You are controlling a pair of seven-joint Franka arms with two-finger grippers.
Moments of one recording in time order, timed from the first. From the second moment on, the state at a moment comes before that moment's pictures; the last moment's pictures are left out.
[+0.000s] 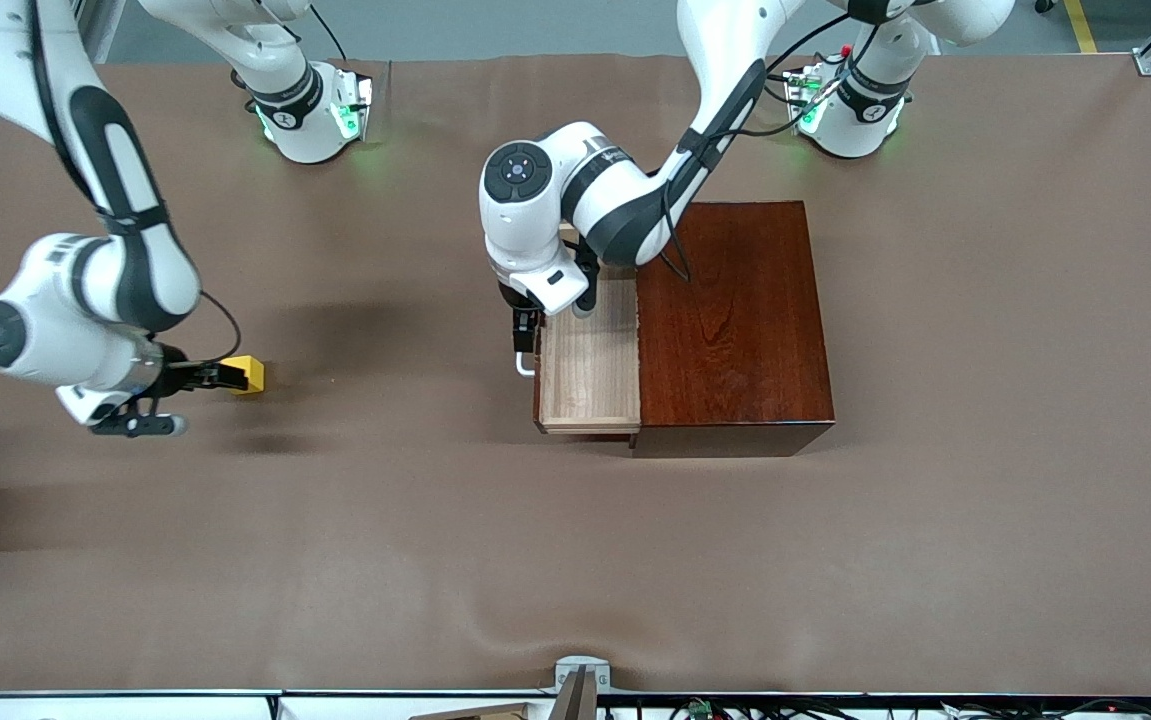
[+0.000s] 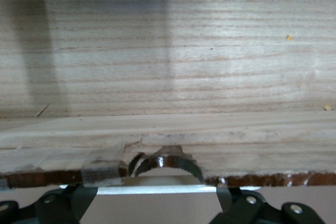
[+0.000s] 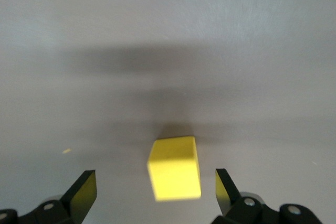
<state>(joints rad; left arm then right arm) -0.95 0.74 0.05 -1.30 -0.08 2.10 -2.40 0.00 0.35 -0.11 -1.93 0.14 2.09 -0.18</state>
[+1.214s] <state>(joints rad) -0.95 0.74 0.06 -1.27 0.03 1.94 -2.39 0.05 0.08 -0.10 -1.48 0.03 1.52 0.02</state>
